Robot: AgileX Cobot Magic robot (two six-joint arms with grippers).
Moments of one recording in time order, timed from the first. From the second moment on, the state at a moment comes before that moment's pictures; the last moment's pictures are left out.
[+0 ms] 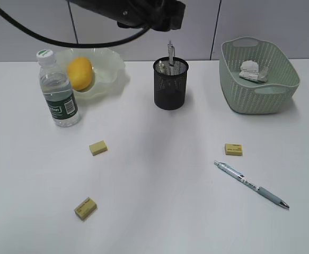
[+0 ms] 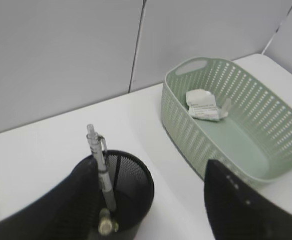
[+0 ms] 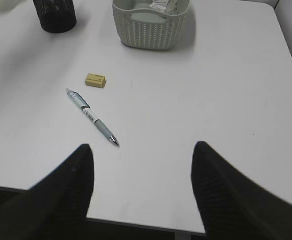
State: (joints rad) left arm -0.65 1.95 -1.59 -0.15 0.21 -0.04; right arm 0.07 -0.01 -0.51 0.07 1.05 -0.12
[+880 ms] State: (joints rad) left arm -0.49 1.75 -1.83 -0.11 1.22 -0.17; right arm 0.07 -0.01 -0.51 0.07 1.05 -0.11
